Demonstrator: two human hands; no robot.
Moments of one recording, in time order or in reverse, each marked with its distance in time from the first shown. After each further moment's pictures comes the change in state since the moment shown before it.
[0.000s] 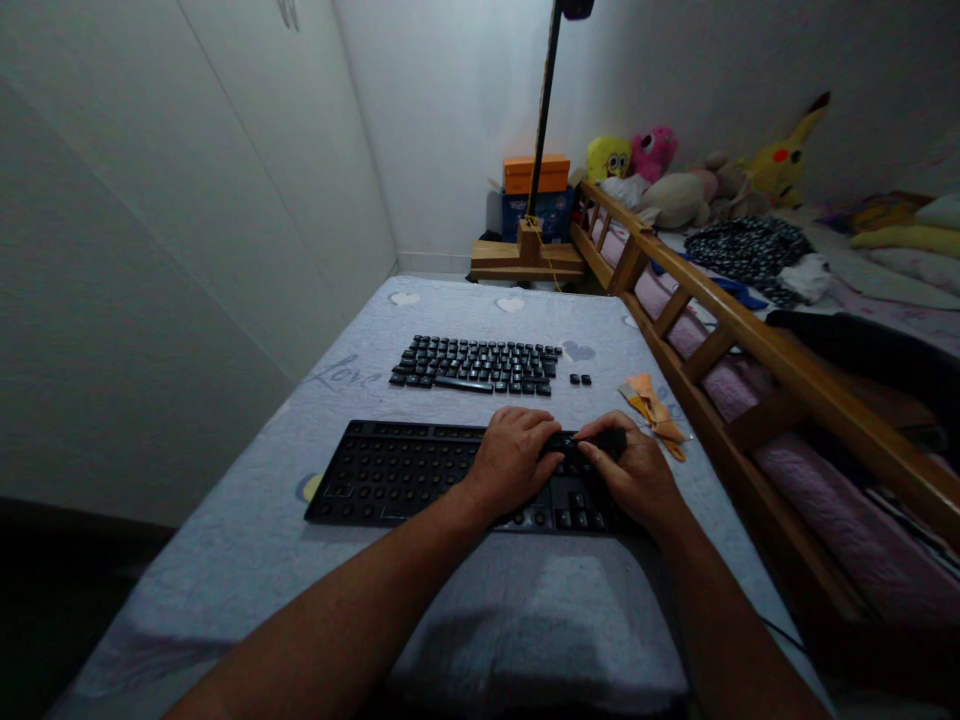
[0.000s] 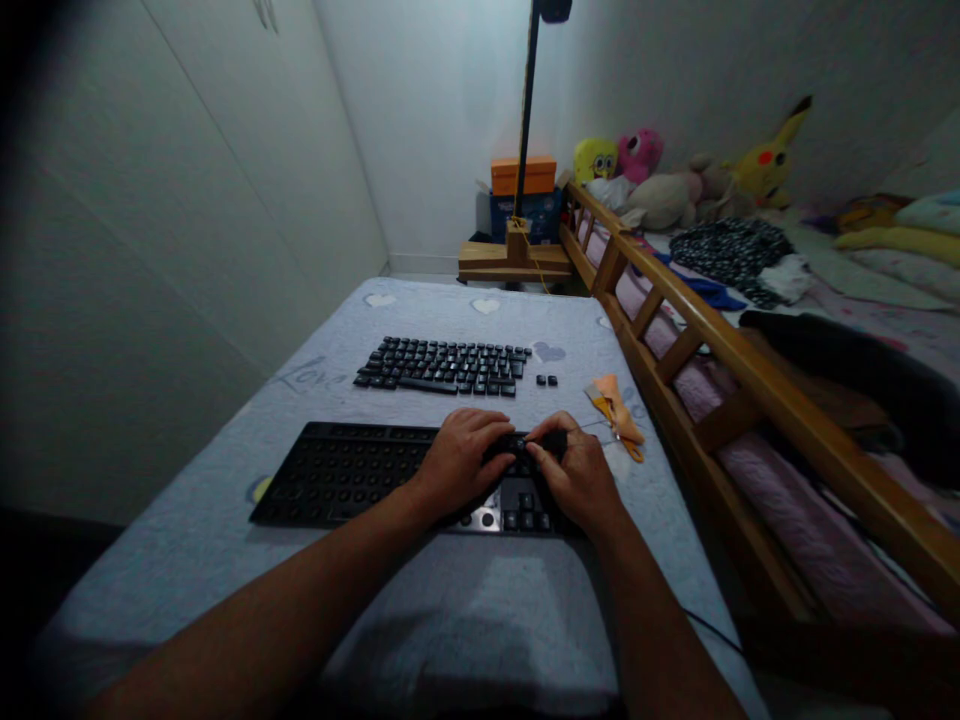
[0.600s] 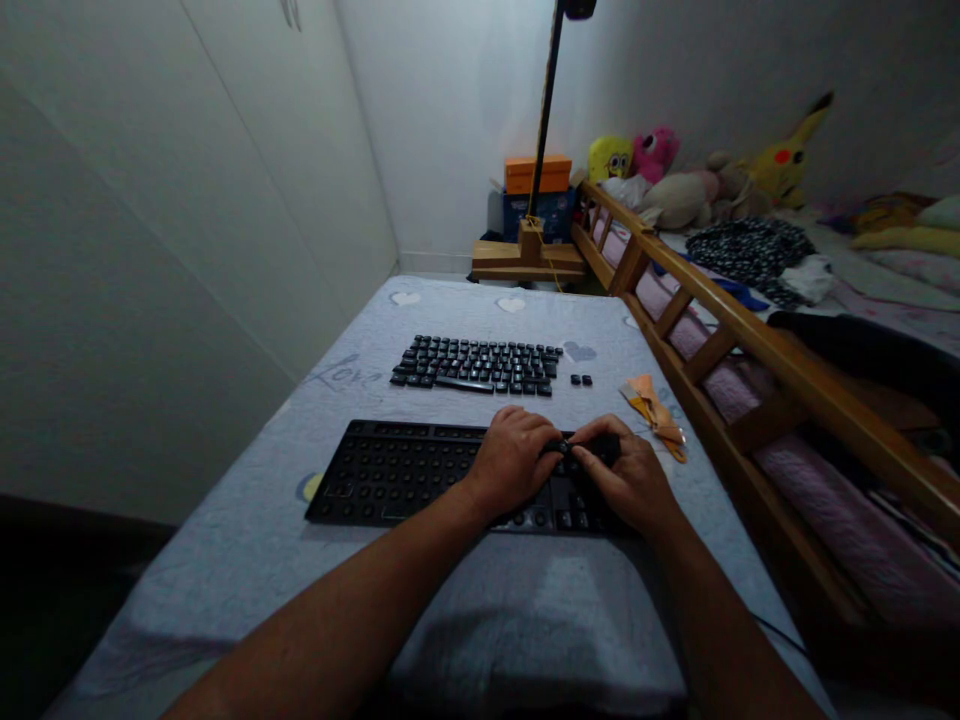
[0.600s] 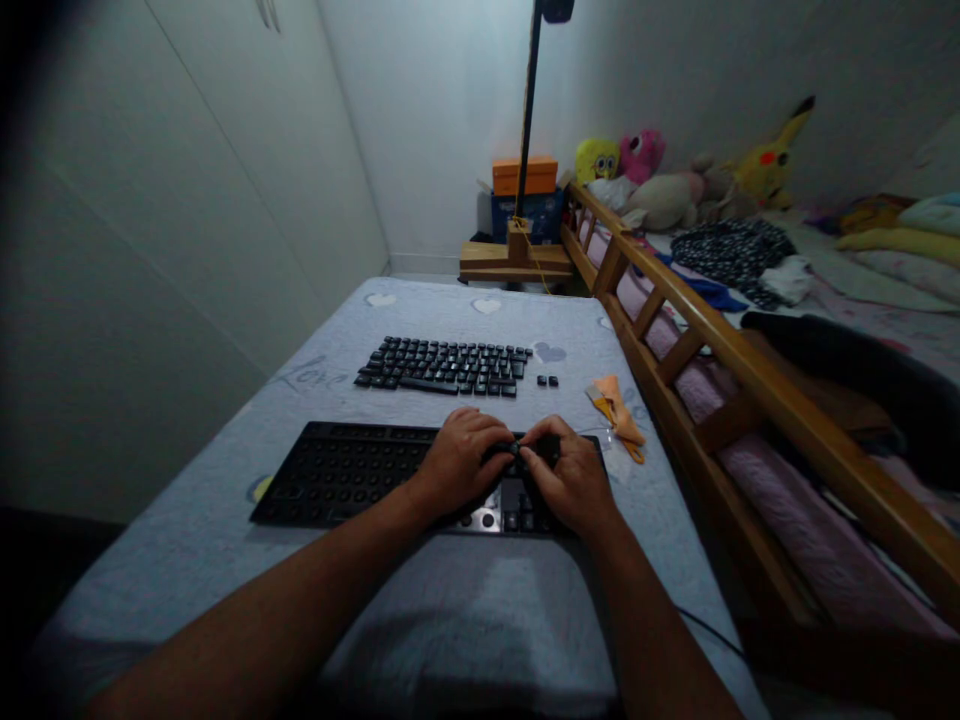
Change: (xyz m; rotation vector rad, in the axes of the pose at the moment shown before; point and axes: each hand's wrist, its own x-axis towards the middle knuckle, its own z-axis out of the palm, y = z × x) left_hand 0.002 0.000 -0.003 -0.019 -0.031 0.041; right_hand -0.003 -0.001 0.005 -0.017 -0.013 -0.056
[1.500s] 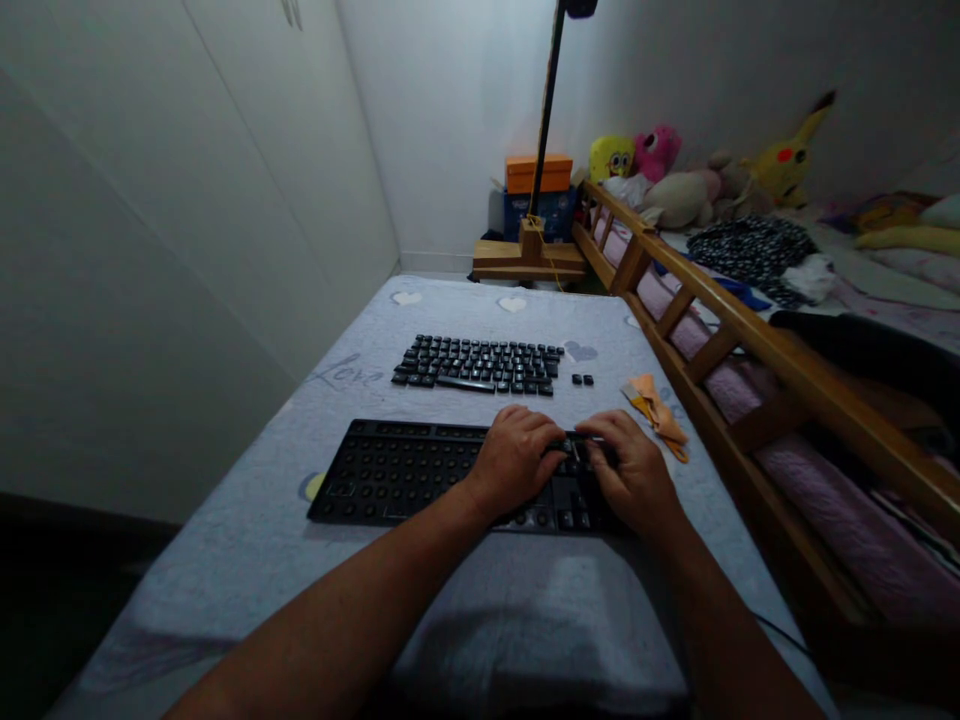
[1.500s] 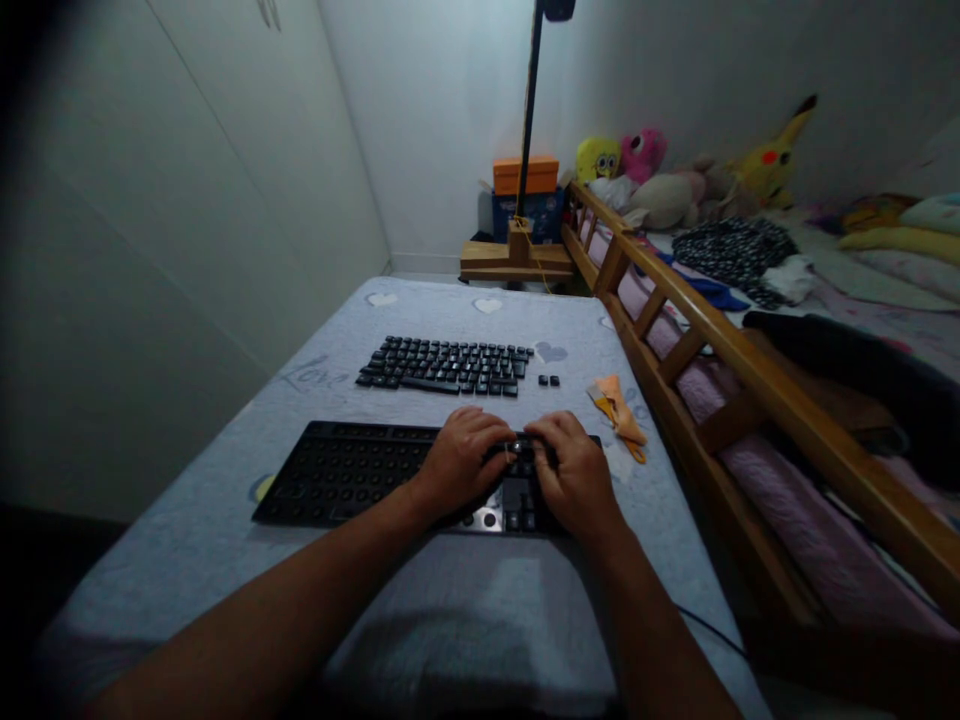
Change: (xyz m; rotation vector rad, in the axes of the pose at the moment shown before) left_hand 0.000 0.001 -0.002 0.008 -0.017 -0.001; right_hand 0.000 -0.003 0.001 -0.135 0.068 -0.194
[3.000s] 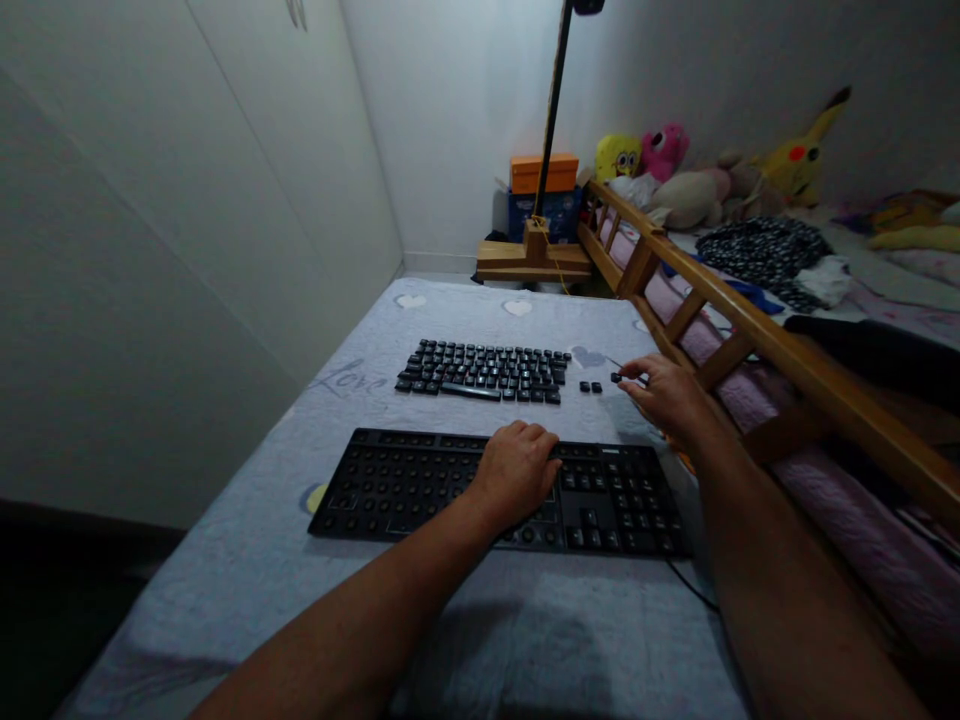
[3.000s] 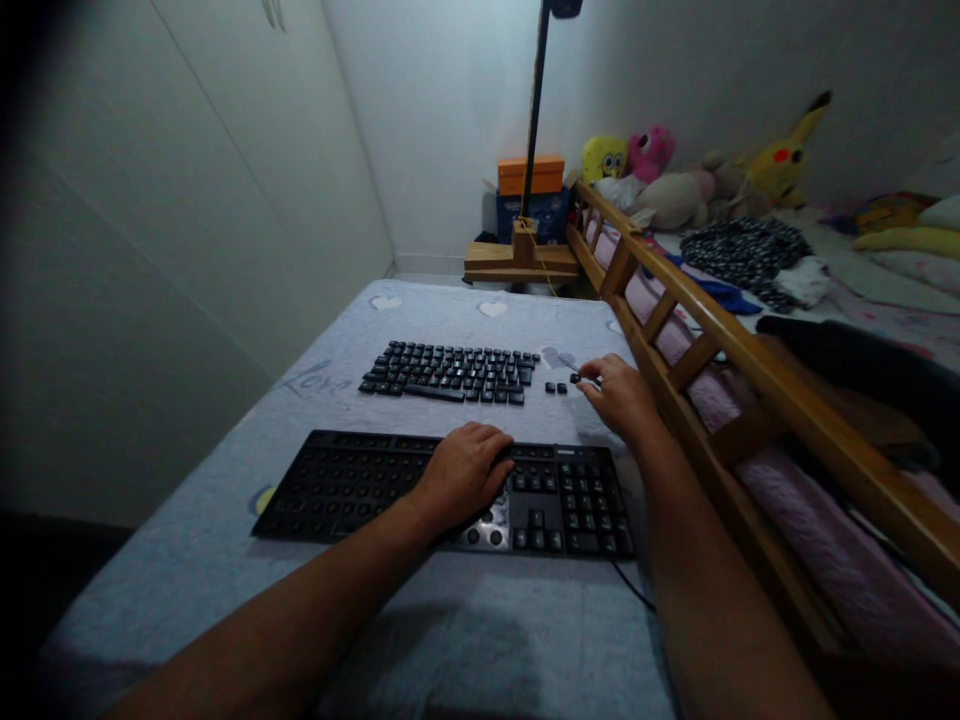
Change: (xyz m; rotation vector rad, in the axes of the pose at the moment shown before) left_hand 0.000 -0.001 0.000 0.163 -0.137 -0.157; right_hand 0.091 0.097 -0.031 -0.354 -0.046 0.162
